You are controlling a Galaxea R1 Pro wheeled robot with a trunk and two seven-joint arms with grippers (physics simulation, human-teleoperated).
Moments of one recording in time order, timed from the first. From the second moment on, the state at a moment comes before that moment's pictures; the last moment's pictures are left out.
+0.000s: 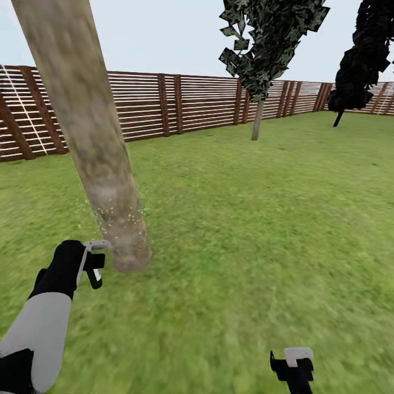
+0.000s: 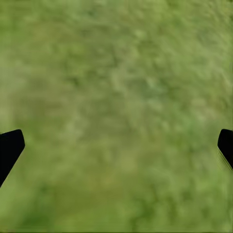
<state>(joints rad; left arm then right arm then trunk) -0.87 0.12 0.33 -0.87 -0.39 0.98 -0.20 -0.49 -0.06 0.33 -0.03 -0.16 -0.49 -0.28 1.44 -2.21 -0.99</state>
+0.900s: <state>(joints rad) -0.87 0.12 0.33 -0.87 -0.39 0.98 -0.20 -0.49 -0.06 0.33 -0.03 -0.16 -0.49 -0.28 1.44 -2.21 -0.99</state>
